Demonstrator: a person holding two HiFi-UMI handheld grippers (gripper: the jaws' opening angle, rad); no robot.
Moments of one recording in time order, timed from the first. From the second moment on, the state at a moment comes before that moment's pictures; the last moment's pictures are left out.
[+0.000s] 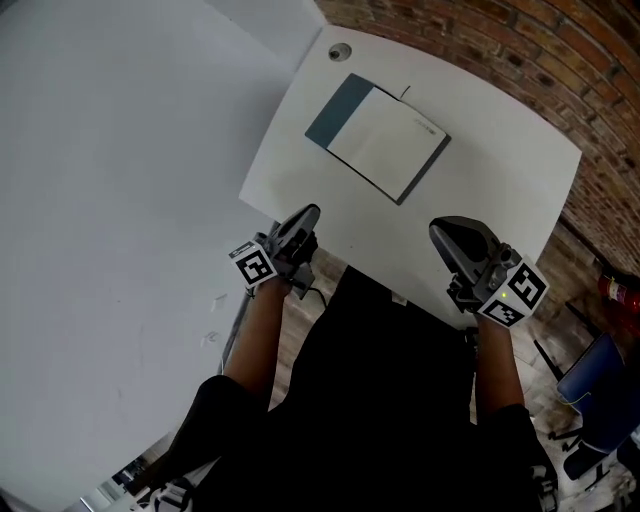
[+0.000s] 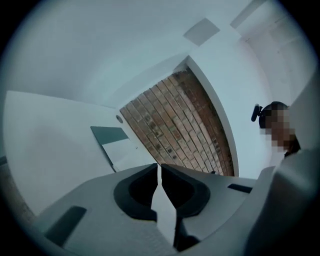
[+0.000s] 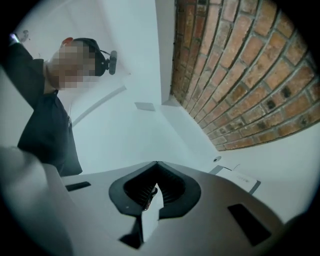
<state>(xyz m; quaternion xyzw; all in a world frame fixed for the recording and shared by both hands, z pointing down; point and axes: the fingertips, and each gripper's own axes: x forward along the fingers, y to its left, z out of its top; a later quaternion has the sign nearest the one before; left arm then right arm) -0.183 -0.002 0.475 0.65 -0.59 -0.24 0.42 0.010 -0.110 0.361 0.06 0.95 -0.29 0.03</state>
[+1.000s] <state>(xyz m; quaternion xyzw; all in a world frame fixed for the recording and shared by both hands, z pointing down) -0.274 -0.098 0.607 0.45 -0.48 -0.39 0.64 -0.113 -0.191 0.445 -0.08 0.93 -0.34 -0.05</state>
